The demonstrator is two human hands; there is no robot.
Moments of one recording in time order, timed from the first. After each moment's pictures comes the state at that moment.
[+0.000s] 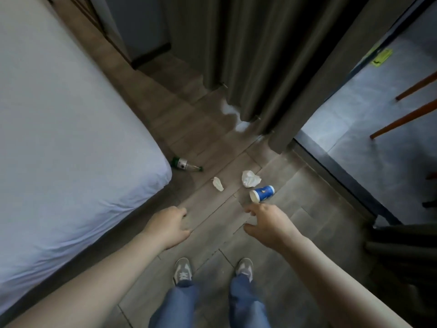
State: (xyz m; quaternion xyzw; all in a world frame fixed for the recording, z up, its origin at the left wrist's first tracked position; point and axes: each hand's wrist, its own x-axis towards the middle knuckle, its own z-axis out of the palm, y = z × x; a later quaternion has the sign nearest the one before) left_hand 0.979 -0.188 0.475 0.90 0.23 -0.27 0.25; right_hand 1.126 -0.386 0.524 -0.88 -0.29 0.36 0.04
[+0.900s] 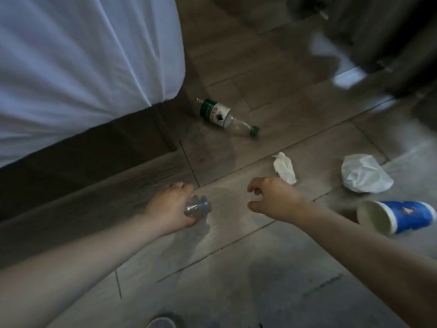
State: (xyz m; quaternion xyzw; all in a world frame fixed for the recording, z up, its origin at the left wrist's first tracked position) left_hand 0.976 -0.126 -0.070 0.91 0.33 -0.19 0.17; right_hand 1.181 -0.257 -0.059 -0.79 -0.48 0.37 0.01
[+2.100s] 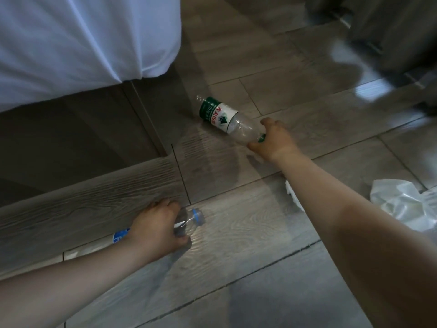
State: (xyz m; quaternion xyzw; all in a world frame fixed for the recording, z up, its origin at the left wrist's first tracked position) left_hand 0.979 -0.107 -0.172 0.90 0.40 -0.13 0.14; right_hand 1.273 -0.122 -0.142 -0.88 -0.40 0.20 0.17
